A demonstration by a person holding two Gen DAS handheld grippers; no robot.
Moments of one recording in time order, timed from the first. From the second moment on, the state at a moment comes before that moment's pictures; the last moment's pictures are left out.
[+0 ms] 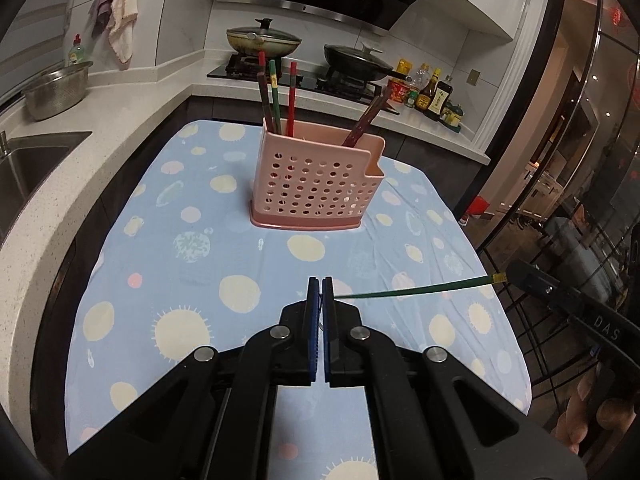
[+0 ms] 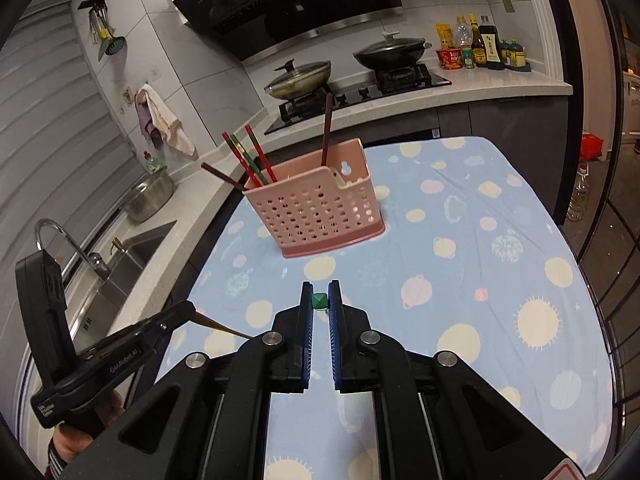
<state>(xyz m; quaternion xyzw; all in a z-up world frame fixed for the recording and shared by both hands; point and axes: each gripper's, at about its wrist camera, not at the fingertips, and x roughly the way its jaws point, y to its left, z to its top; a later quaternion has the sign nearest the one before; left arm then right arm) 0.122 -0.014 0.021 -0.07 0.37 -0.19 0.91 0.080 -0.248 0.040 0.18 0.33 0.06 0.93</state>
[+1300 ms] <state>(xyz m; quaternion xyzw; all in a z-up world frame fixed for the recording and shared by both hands) 0.308 -0.075 0.107 -0.02 0.28 -0.19 0.94 0.281 -0.287 0.156 0.13 0.18 0.04 0.98</state>
